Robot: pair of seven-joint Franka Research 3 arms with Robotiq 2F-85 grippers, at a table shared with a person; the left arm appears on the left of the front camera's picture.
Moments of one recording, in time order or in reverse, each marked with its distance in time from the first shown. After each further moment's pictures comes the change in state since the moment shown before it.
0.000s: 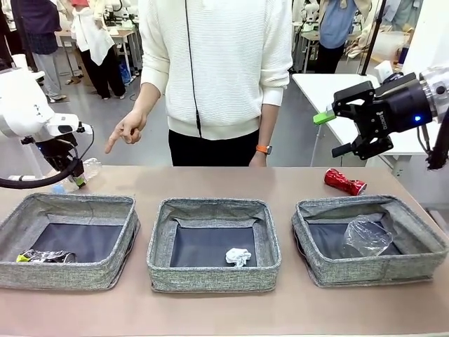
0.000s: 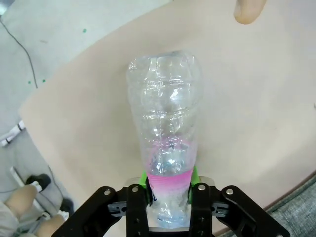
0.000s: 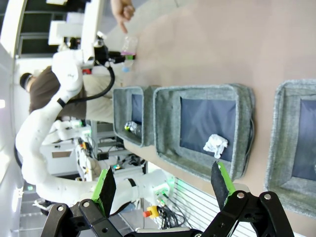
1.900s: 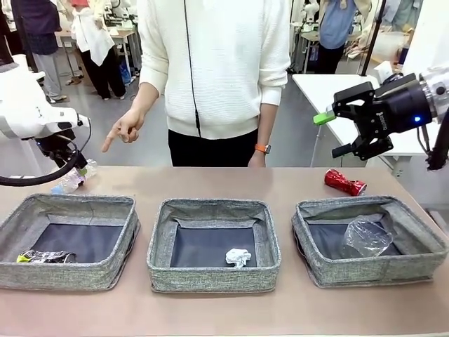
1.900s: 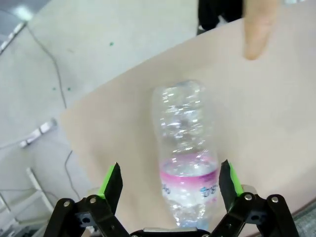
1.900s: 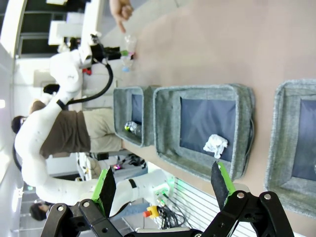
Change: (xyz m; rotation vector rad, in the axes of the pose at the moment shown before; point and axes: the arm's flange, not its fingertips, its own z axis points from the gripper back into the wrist) left arm 0.006 0.007 0.014 0.133 -0.081 0.021; right arm 0.000 0.000 0.000 0.000 0.000 0.000
